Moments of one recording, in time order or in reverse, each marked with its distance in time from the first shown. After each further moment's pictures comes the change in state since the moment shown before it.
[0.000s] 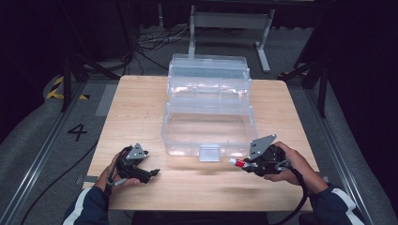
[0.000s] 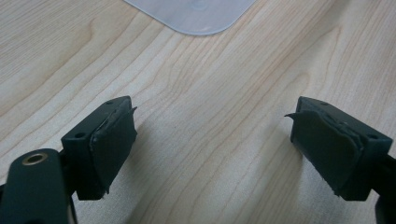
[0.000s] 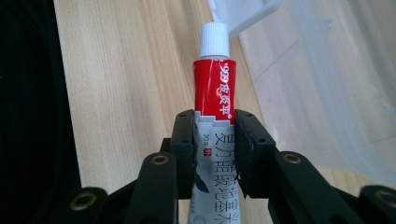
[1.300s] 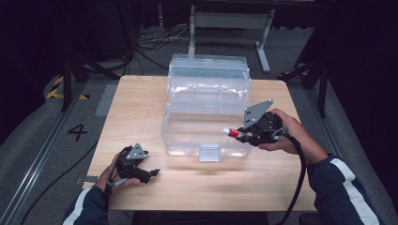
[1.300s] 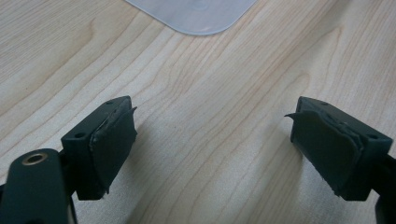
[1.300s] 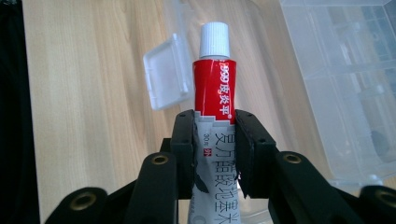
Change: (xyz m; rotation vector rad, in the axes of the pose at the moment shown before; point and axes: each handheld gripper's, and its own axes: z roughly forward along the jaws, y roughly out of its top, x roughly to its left) left arm 0.000 0.000 0.000 0.000 0.002 -0.002; right arm -0.043 0.069 -0.046 -0.028 -0.080 -0.081
